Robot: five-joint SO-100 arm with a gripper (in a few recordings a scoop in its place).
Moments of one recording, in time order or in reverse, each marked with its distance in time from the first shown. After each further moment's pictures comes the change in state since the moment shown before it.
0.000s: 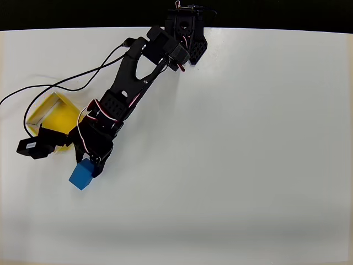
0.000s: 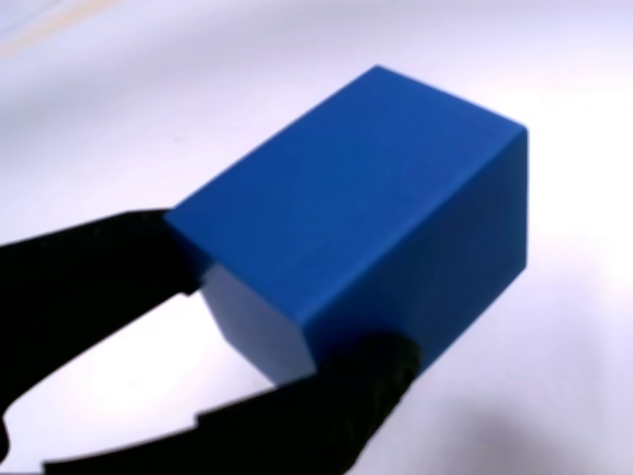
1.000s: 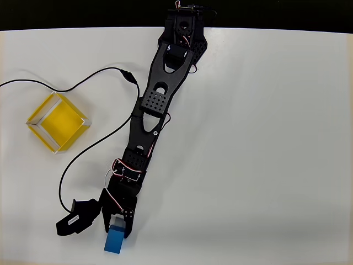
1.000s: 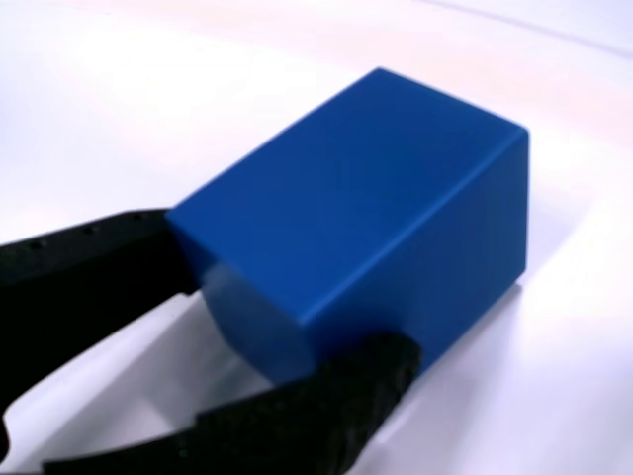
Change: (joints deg) arm -18.8 -70.9 -71.5 -17.5 -6.9
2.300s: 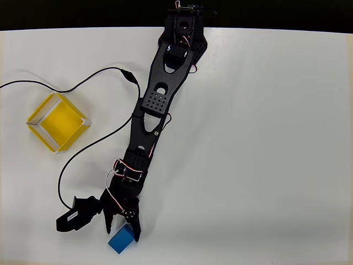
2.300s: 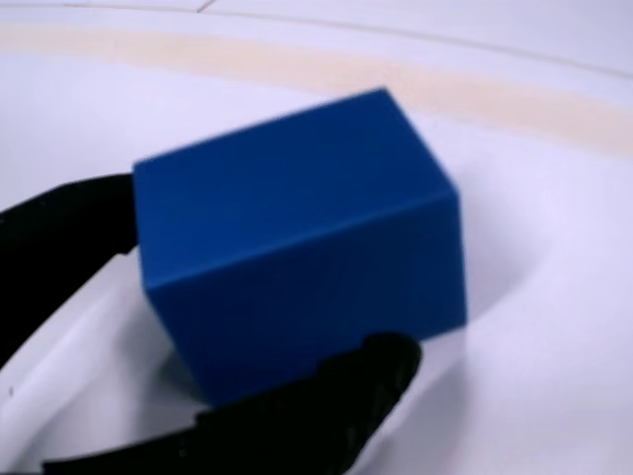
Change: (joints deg) arm -1.1 -3.5 -2.5 -3.4 5.5
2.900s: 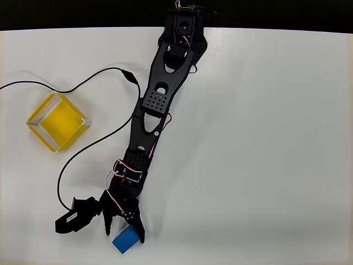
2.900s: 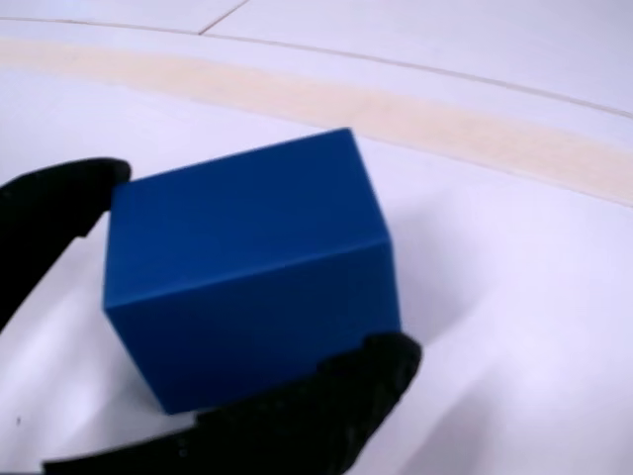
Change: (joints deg) arm 0.3 1.6 0.0 0.0 0.4
